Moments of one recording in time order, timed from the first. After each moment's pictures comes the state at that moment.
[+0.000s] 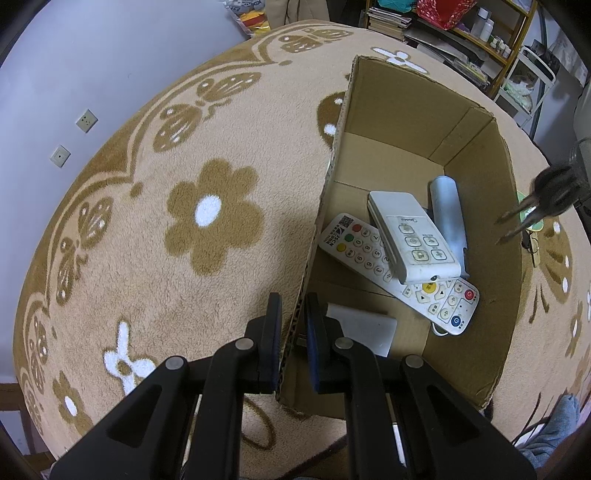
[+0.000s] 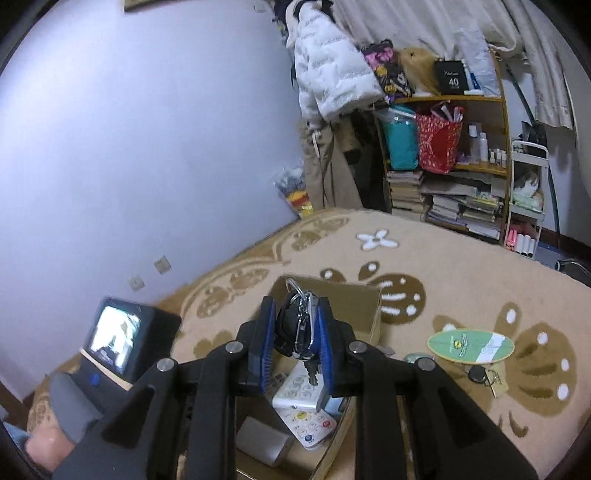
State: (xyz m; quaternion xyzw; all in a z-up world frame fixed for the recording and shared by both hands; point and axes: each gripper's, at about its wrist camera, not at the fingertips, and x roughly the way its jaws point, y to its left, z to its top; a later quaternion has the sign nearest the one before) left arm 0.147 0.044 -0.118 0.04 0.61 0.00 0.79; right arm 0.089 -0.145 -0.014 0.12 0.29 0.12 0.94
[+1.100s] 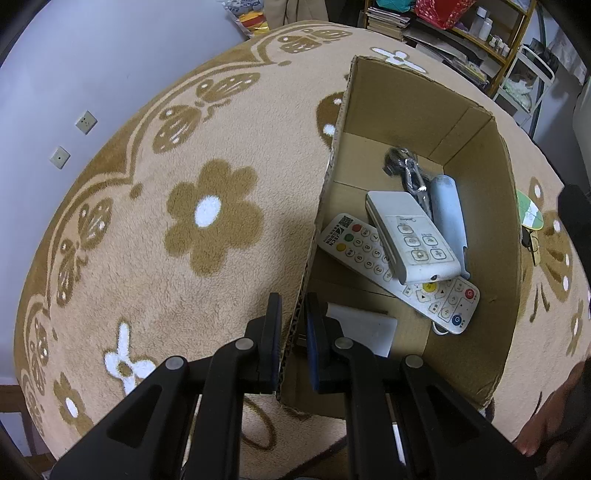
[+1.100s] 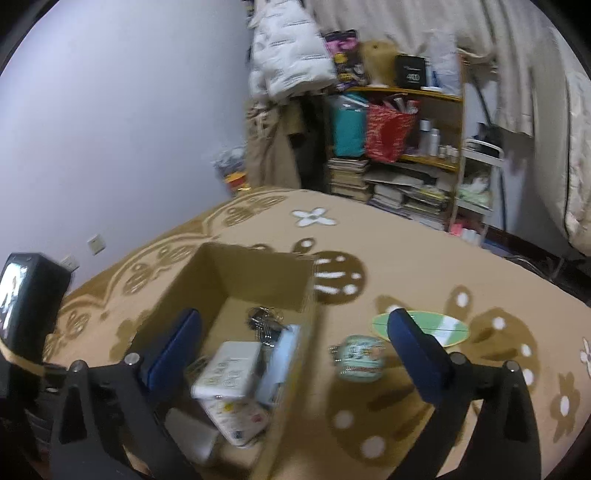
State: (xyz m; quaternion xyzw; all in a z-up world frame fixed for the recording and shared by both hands) left arm 0.148 0.046 -0.118 0.04 0.61 0.00 0.79; right arm 0.099 -0.158 -0.047 0.07 0.32 -0.01 0.94
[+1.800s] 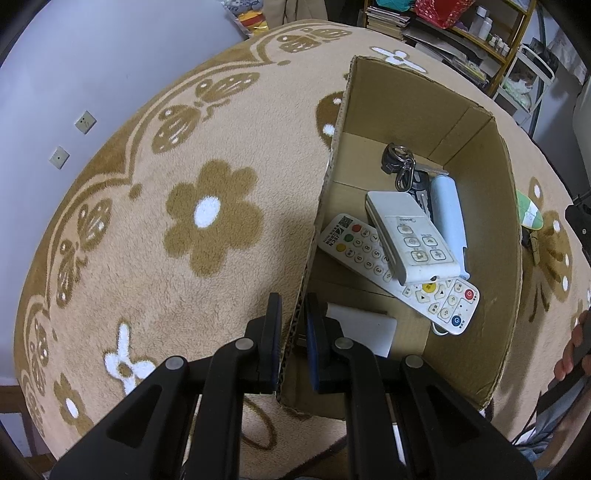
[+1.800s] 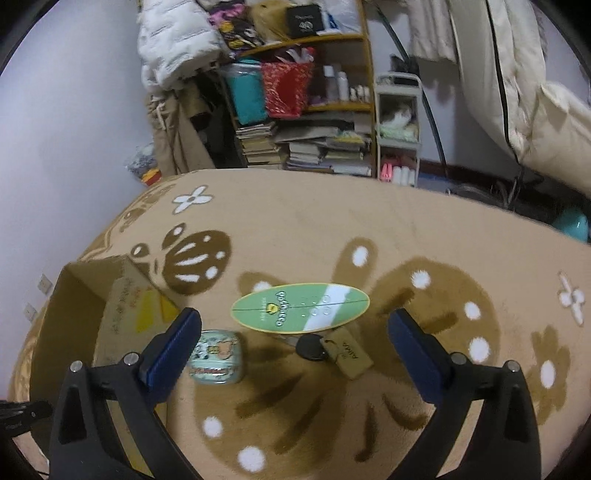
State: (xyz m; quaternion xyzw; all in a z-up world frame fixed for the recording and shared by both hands) left arm 0.149 0.045 -0.119 0.05 0.61 0.00 0.79; right arm 0.116 -0.301 -0.099 0.17 0.38 -0.13 0.90
